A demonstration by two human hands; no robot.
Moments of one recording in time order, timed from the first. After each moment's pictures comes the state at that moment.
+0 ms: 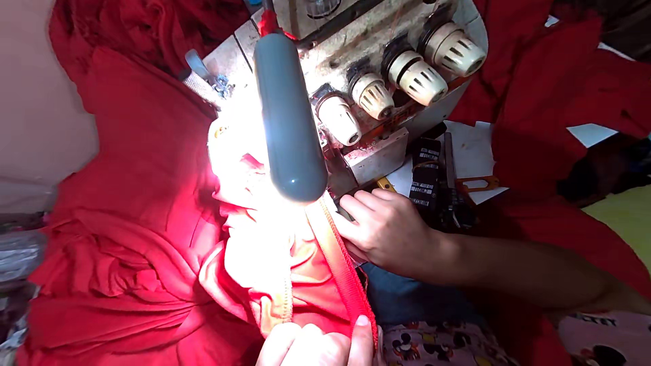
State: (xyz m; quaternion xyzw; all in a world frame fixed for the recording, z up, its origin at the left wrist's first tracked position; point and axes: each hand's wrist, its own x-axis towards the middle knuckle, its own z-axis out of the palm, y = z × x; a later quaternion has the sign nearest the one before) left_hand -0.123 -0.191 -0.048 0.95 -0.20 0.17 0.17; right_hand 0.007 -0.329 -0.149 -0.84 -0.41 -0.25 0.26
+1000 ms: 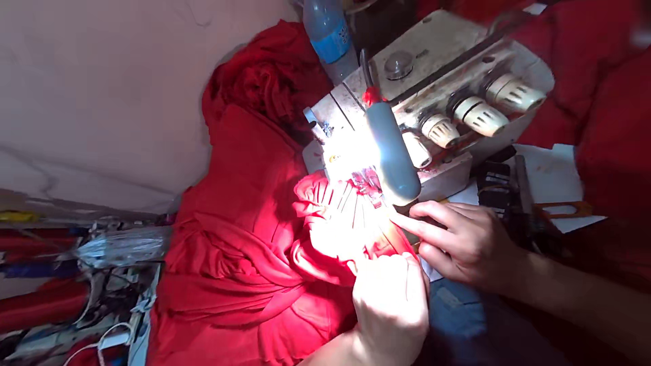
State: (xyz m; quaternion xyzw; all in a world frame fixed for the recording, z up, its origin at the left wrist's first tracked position) left_hand -0.074 -0.198 -0.105 0.93 -0.17 0.33 0.04; right_hand 0.015 -0.339 -0.155 -0.77 -0.38 -0.30 0.41
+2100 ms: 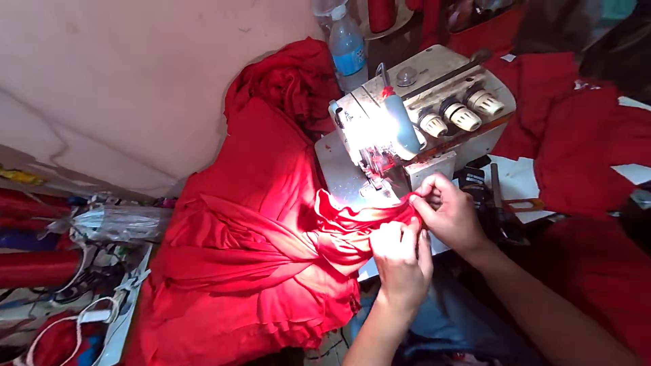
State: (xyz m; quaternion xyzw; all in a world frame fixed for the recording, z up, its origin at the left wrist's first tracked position) left_hand -0.073 -0.228 -0.164 0.91 -0.08 0.35 0.23; right_hand 0.004 -0.326 -0.167 -0.78 -0.15 -0.17 0.59
